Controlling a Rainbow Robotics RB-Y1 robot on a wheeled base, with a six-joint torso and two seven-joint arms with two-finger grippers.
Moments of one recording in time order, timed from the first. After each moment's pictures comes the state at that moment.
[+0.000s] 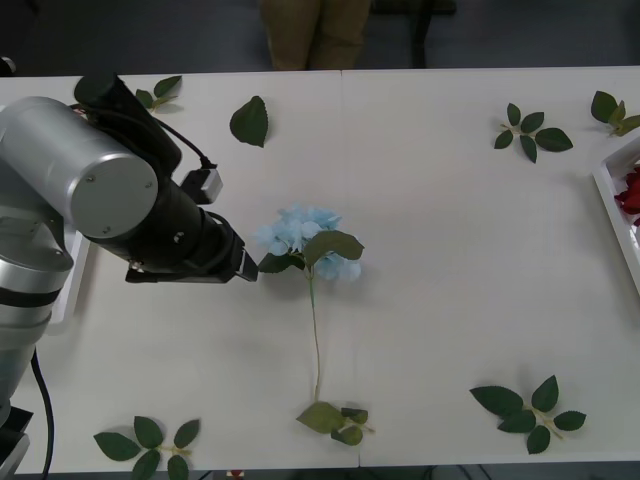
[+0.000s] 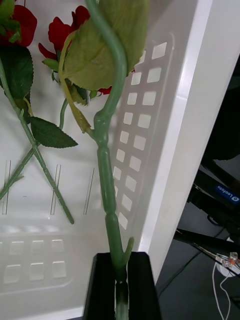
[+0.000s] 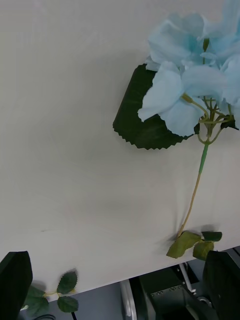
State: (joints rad) right arm -0.33 -1.21 -0.21 -0.96 -0.96 1.14 2.39; left arm -0.48 0.45 -0.24 -2.01 0.73 1.91 -0.99
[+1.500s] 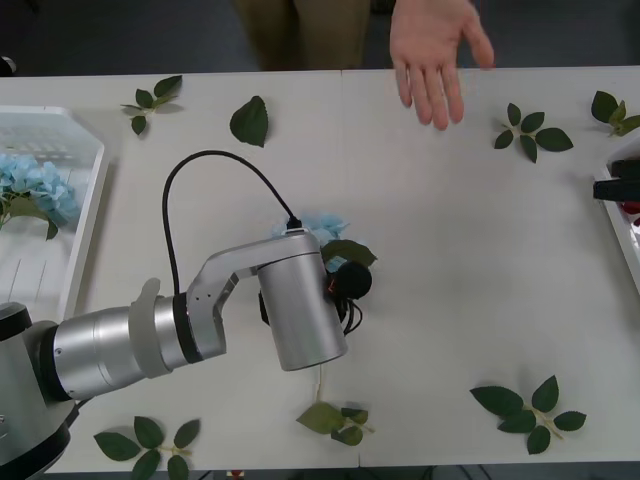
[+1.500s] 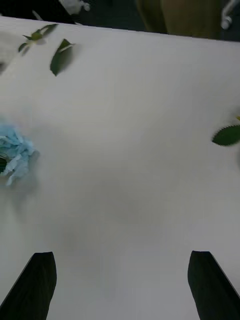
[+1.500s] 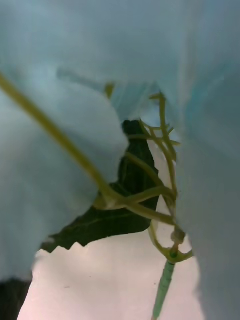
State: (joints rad) right arm -0.33 -1.05 -0.03 -1.21 -1.96 1.21 2.61; left arm -0.75 0.38 -1.10 -1.64 0.32 1.45 -0.15
